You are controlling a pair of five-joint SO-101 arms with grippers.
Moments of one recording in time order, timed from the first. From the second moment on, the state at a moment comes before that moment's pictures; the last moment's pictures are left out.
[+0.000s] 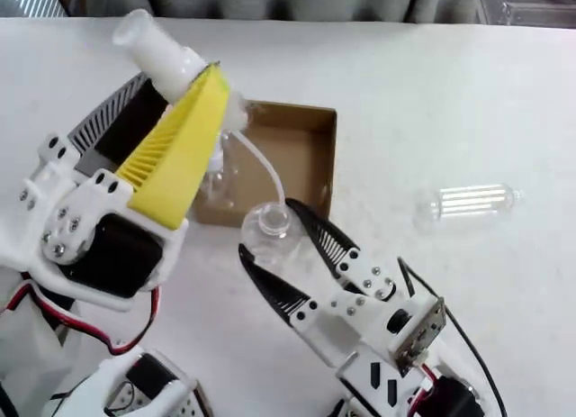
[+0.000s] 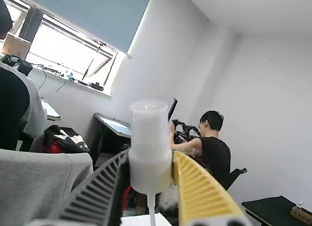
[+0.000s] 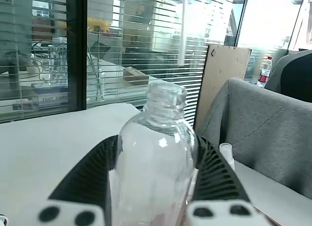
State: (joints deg) left arm 31.4 -53.1 -7.4 53.7 26.0; right arm -48.4 -102.9 63.9 41.3 5.6
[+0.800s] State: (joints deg) left arm 36.0 -55.8 7.2 60.4 22.3; right arm -48.4 -102.9 63.9 41.3 5.6
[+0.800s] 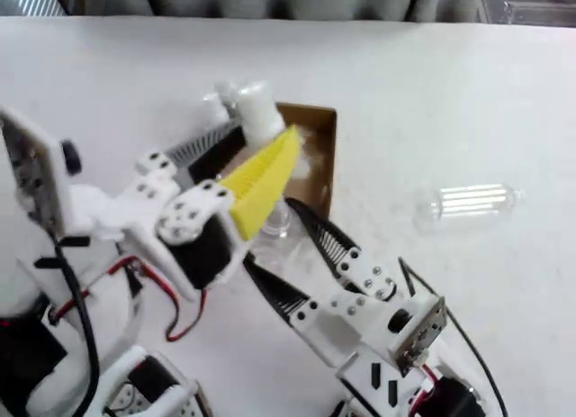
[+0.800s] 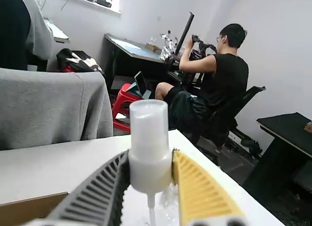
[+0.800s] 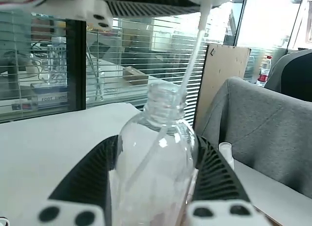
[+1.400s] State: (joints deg) left arm 40.2 -68.7 26.3 55.7 16.7; right arm -48.3 -103.7 64.2 41.4 5.5
